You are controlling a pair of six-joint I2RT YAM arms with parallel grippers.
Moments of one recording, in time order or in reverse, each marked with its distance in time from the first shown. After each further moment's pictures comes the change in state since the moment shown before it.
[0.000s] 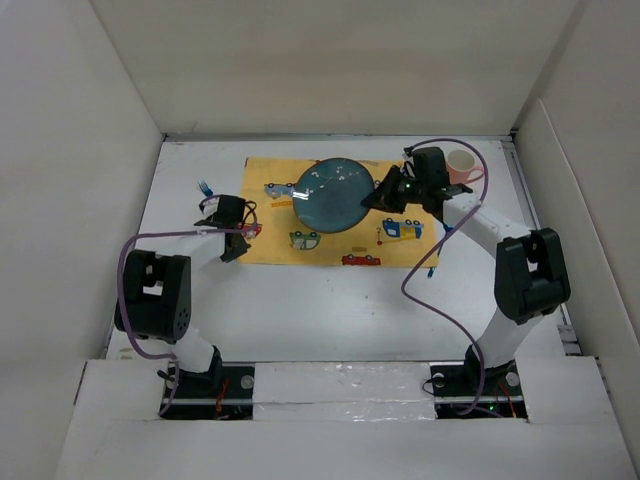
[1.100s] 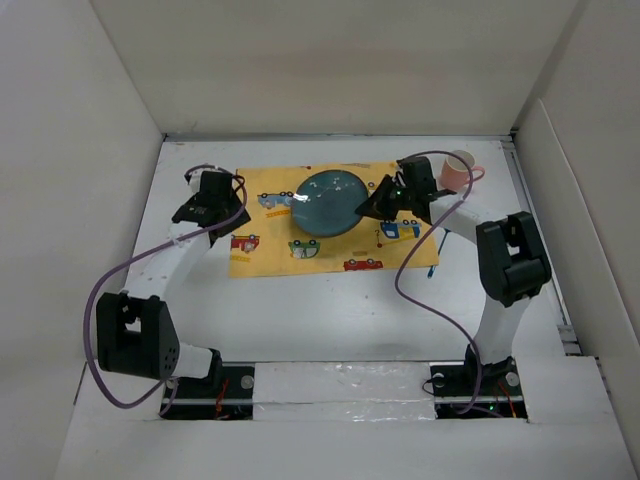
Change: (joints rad) left arm 0.002 -0.210 0.165 -0.172 0.027 0.039; right arm 0.005 0.148 -0.011 0.090 0.004 0.066
